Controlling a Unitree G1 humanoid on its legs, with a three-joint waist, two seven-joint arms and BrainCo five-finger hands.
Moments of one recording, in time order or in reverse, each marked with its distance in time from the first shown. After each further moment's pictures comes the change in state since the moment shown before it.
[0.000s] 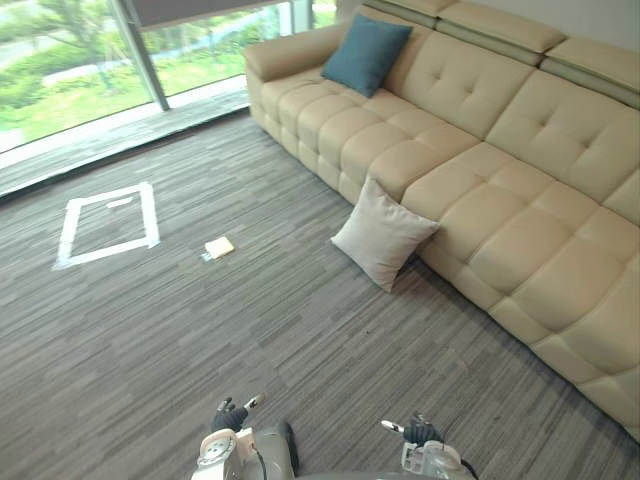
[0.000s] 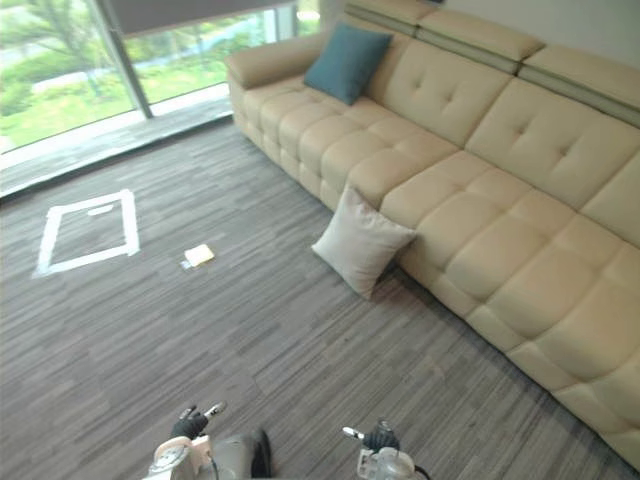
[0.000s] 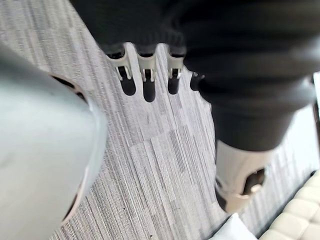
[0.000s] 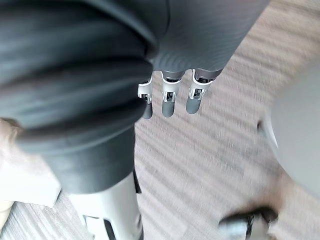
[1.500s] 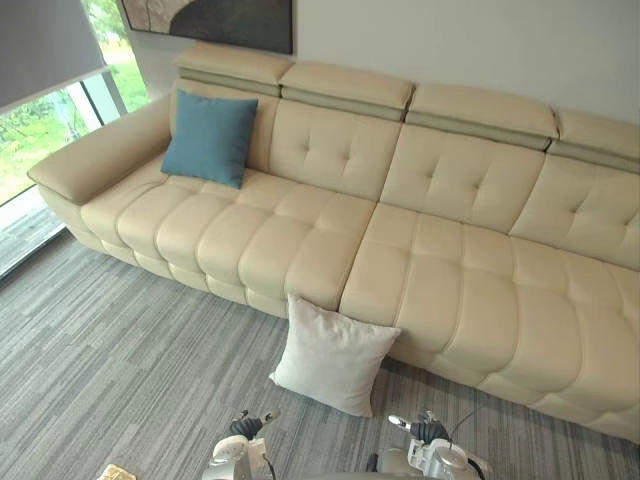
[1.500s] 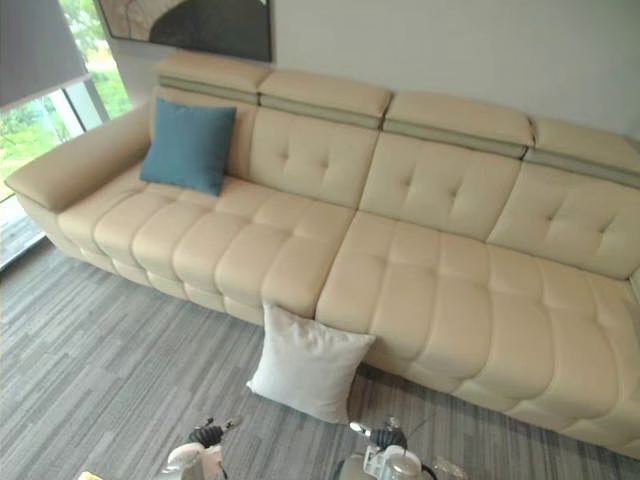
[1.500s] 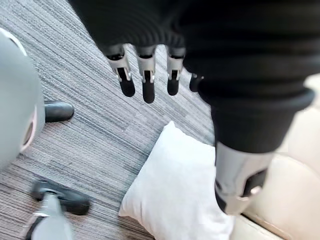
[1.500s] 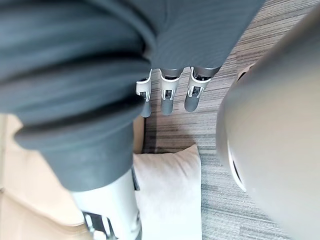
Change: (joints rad) left arm -0.053 -0.014 -0.039 0.132 0.048 0.008 -0.017; right arm -0.013 -0.037 -0.081 0.016 0.000 -0.020 -0.009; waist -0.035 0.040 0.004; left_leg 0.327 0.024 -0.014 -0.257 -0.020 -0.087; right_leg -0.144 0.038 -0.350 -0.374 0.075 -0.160
